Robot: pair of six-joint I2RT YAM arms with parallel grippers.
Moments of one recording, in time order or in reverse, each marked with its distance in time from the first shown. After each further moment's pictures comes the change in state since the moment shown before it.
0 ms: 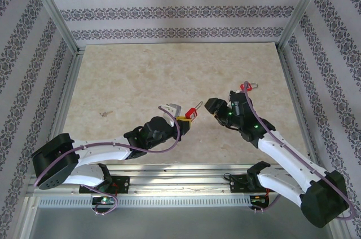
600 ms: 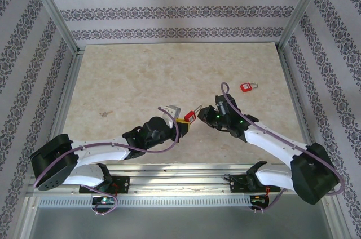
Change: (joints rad) left arm 0.015 -0.006 -0.019 -0.024 0.065 0.000; right arm 0.072 0.248 0.003 0.097 -0.011 -0.077
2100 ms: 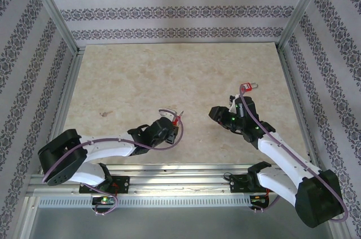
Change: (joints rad) left arm 0.007 0.105 0.067 -0.355 -0.208 0.037; right arm -0.196 -0.231 -0.104 -0.065 -0.138 -0.152
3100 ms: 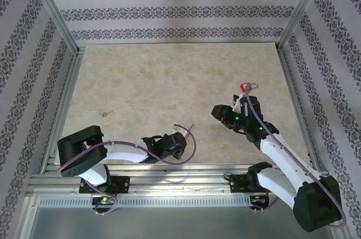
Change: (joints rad) left arm -0.174 0.161 0.019 0.023 -0.019 0.027; right arm -0.060 -0.031 0.000 -0.021 -0.063 -0.002
